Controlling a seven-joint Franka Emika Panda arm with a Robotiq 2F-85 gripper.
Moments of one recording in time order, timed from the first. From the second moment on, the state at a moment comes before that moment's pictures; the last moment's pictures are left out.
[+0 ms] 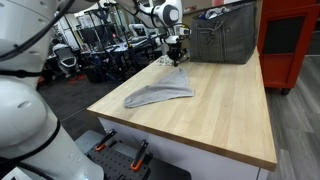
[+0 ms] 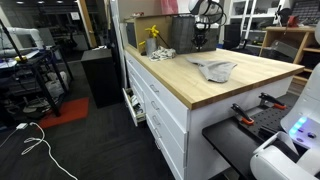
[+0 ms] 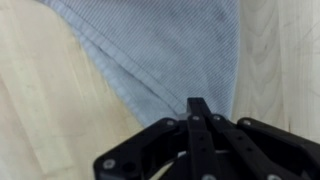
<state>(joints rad) -0.13 0.63 -0.01 -1.47 0.09 2.01 0.04</state>
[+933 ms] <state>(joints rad) -0.03 0.67 -0.04 -1.57 0.05 2.14 0.16</state>
